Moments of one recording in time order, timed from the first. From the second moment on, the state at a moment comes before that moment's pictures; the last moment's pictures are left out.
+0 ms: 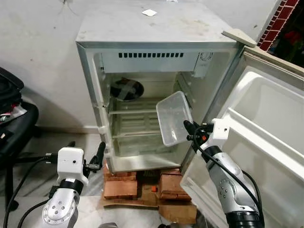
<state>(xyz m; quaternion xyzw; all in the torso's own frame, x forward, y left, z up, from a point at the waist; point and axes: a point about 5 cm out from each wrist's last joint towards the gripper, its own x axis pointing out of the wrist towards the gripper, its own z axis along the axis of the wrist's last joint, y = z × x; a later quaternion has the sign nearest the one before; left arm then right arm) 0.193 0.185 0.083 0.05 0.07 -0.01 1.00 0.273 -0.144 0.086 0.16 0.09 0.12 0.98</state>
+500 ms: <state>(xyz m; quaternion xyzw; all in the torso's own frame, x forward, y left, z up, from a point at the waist) 0.192 0.186 0.082 0.05 0.08 -0.01 1.00 0.276 -0.135 0.091 0.16 0.08 0.13 0.97</state>
